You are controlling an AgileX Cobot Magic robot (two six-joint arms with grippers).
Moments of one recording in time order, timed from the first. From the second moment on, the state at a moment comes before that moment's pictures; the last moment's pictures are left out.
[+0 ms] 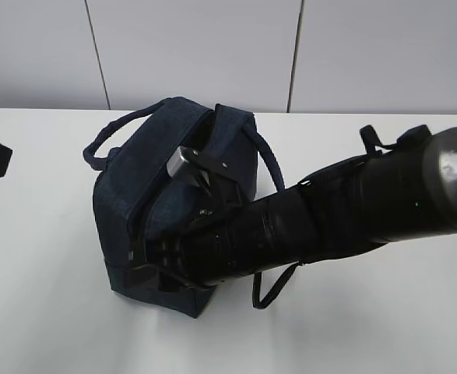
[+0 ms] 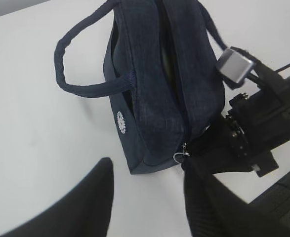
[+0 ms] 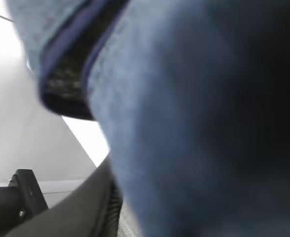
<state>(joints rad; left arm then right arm) -0.47 0.92 -0.82 -0.24 0.69 0.19 0.67 1.90 -0.99 1.80 0.56 -1.26</state>
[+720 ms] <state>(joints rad) -0.47 0.92 -0.82 -0.24 0.72 0.19 0.67 1.93 -1.05 1.81 0.51 -1.26</state>
